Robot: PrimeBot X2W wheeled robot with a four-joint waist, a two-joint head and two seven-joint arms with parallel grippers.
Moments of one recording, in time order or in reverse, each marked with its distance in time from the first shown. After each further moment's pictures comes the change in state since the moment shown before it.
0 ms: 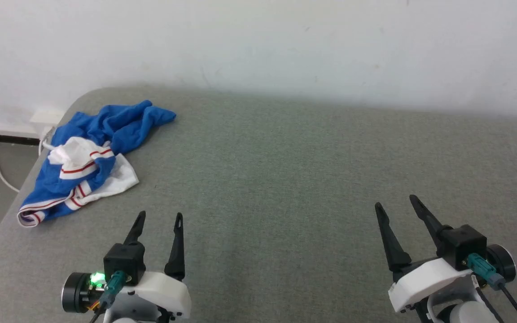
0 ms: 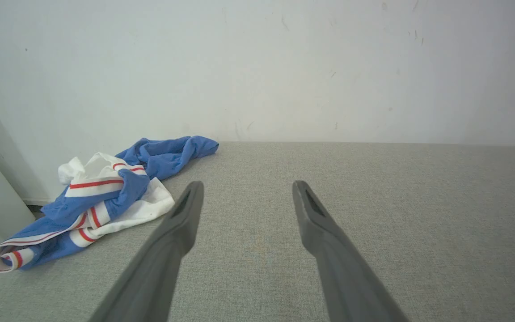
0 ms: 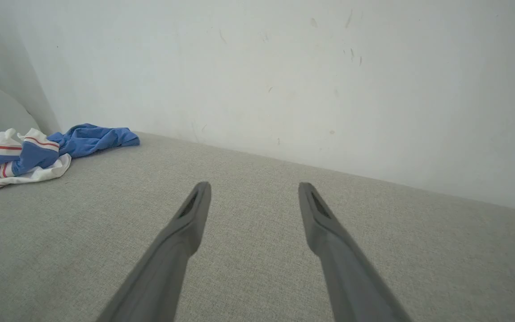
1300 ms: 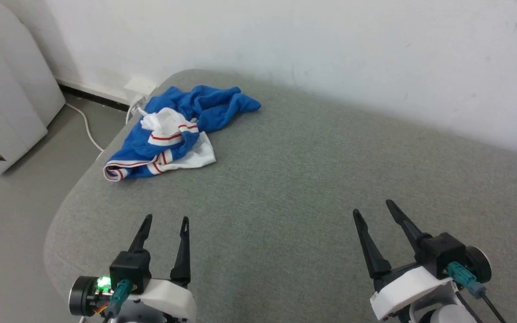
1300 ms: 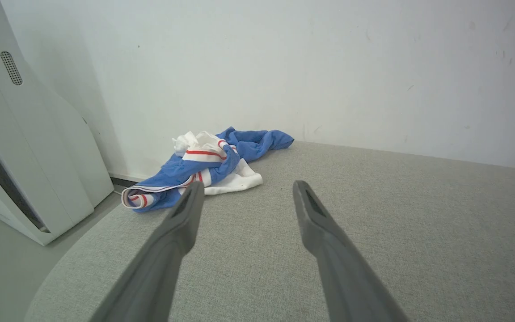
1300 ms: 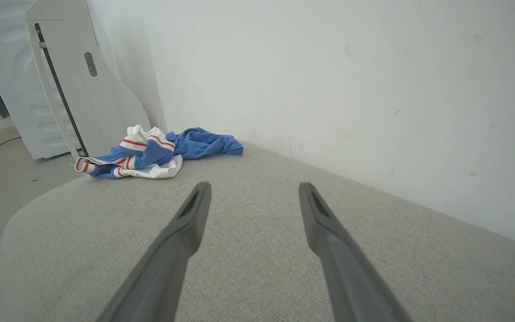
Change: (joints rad) left arm 0.002 0.002 -0.028 0.045 -0.010 0.002 -0.080; right arm -0.012 0.000 0.081 0.055 0.023 0.000 -0.081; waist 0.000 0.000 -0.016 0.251
